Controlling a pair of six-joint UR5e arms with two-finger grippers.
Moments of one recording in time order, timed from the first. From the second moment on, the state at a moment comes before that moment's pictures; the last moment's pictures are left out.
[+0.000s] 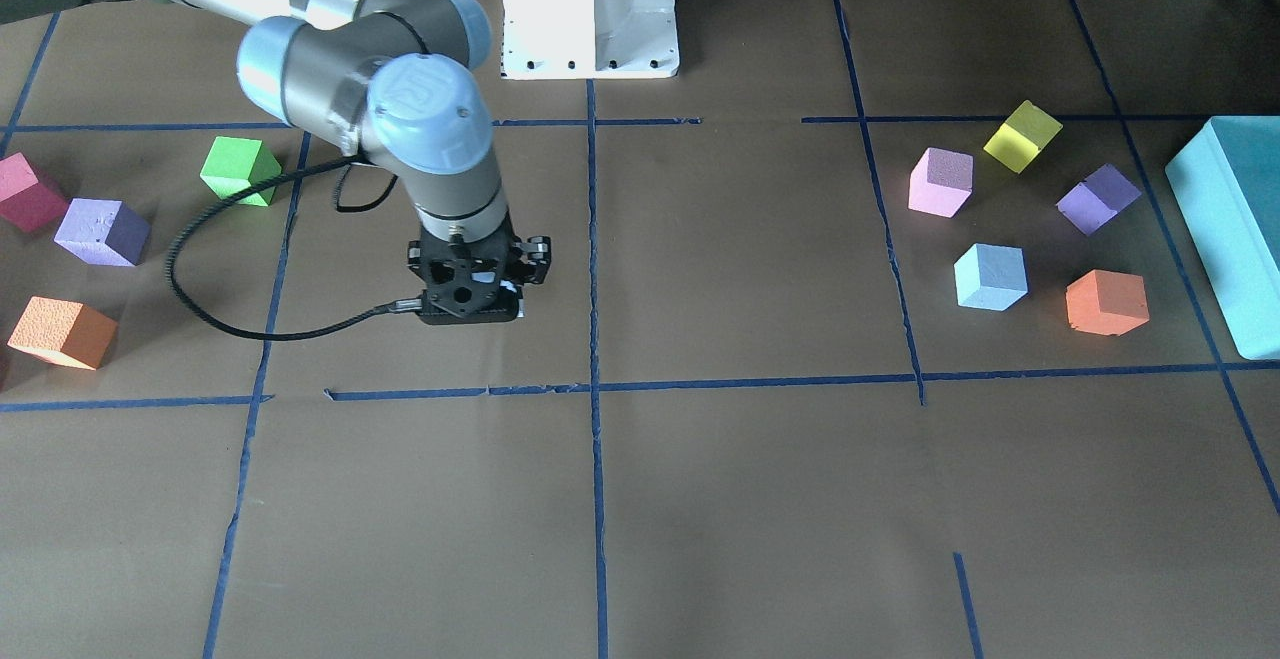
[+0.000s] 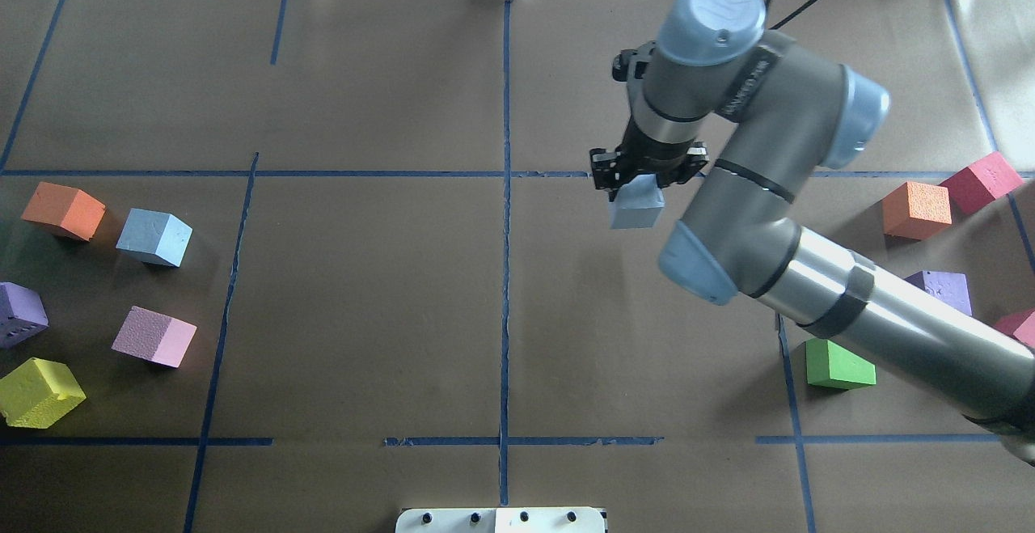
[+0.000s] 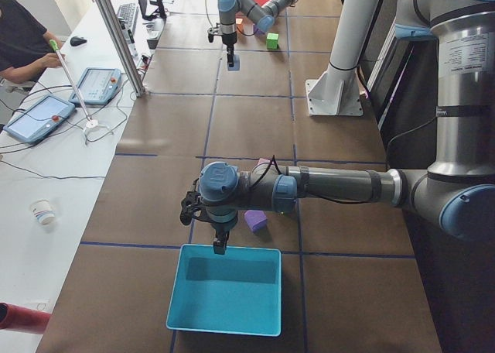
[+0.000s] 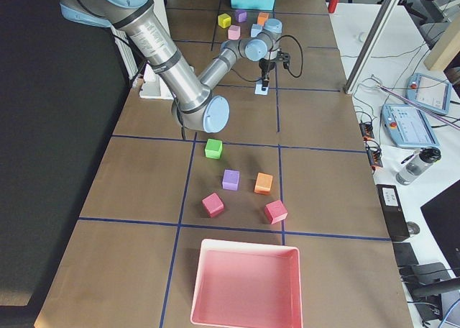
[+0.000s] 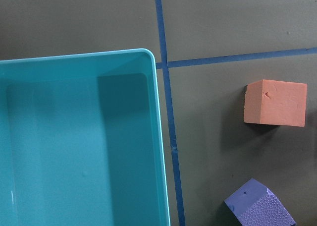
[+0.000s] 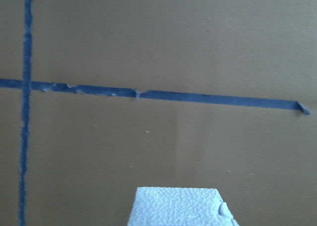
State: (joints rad) left arm -1.59 -1.47 -1.71 -1.57 -2.41 0.09; right arm 0.65 -0.73 1.44 -1.64 2.01 1.06
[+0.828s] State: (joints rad) left arm -1.59 -1.47 -1.70 -1.57 -2.41 0.09; right arm 0.57 -0.61 1.23 -1.49 1.94 1.15
